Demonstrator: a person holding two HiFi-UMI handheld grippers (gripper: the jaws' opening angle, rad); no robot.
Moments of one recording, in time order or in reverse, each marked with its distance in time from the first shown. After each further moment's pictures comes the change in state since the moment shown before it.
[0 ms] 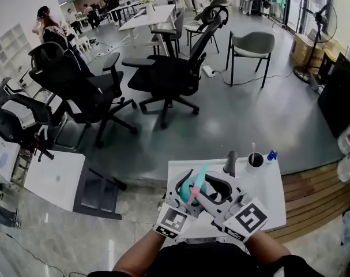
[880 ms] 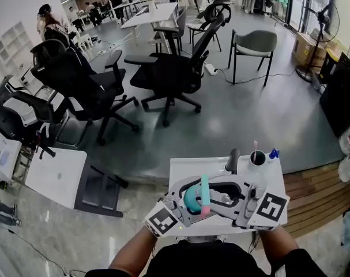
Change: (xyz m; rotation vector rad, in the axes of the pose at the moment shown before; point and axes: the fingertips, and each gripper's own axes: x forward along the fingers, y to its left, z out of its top) left arm -0.024 -0.053 0.032 -0.019 -0.172 -0.362; right arm -0.024 0.037 0.020 0.055 0.048 0.386
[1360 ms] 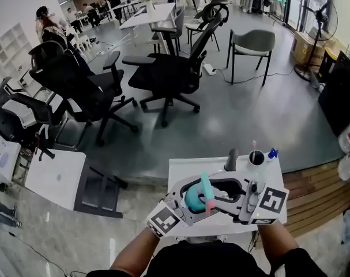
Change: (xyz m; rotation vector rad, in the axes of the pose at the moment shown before) left arm 0.007 0.004 -0.005 -0.049 0.027 0.030; right arm -0.009 -0.014 -0.001 -0.013 -0.077 0.033
